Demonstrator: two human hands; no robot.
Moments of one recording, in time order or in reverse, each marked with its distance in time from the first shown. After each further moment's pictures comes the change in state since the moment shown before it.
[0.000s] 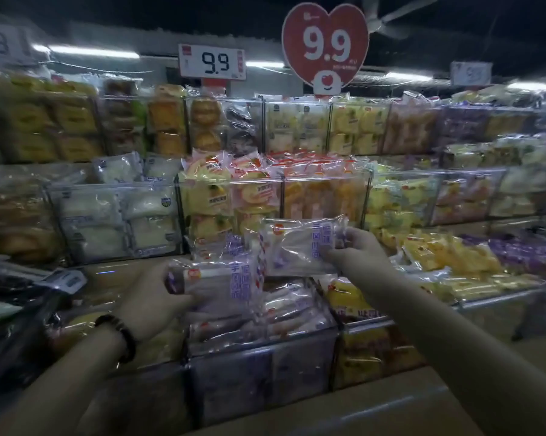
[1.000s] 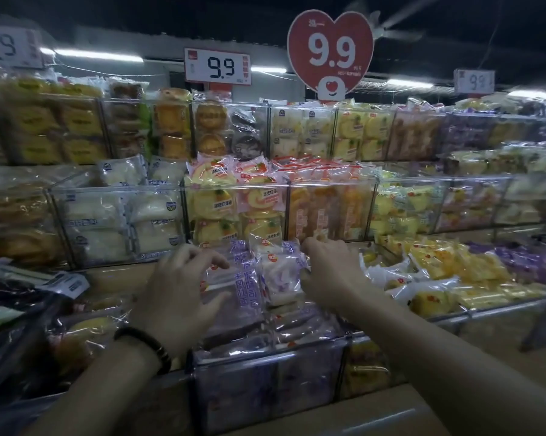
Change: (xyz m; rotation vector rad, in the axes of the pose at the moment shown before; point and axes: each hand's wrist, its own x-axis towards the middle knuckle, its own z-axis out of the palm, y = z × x) left_hand -0.030 0.074 0.015 0.570 0.151 0.307; right_hand 0.011 -0.003 0.049 -1.198 -0.026 -0.238
